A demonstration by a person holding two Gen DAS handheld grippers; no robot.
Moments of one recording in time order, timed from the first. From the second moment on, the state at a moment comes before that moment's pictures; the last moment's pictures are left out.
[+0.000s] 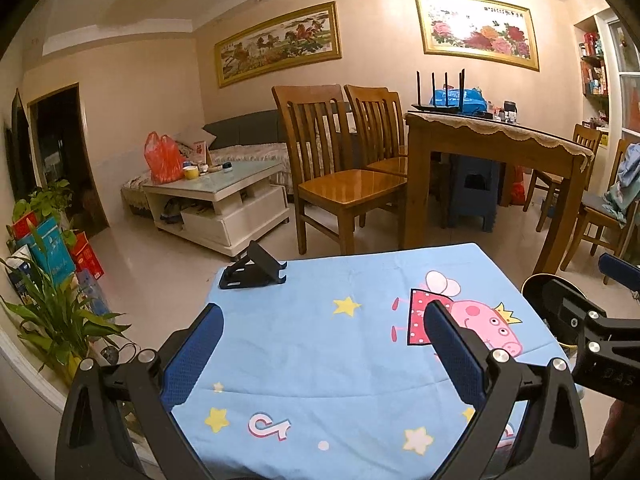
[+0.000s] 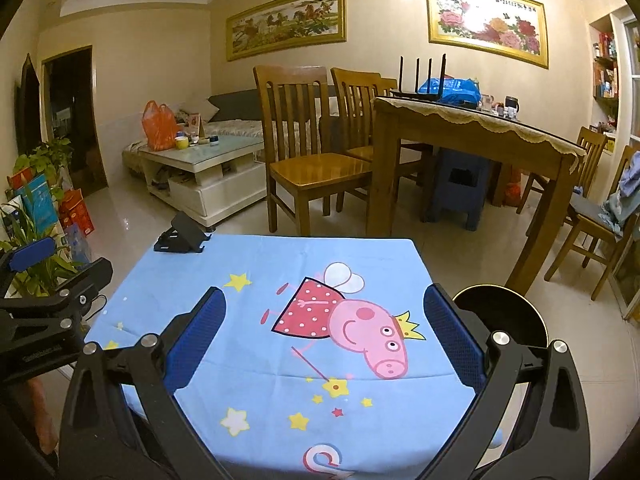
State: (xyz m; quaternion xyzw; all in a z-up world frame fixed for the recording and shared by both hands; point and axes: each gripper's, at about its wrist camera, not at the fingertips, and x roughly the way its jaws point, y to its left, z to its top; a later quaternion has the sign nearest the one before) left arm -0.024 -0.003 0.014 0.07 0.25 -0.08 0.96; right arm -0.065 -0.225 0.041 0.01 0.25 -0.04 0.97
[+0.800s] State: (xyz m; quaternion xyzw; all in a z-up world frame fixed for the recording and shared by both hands) left arm -0.025 0.002 0.009 0.06 0.25 -0.08 0.96; right arm -0.069 -0.226 0.047 0.01 0.26 -0.03 0.97
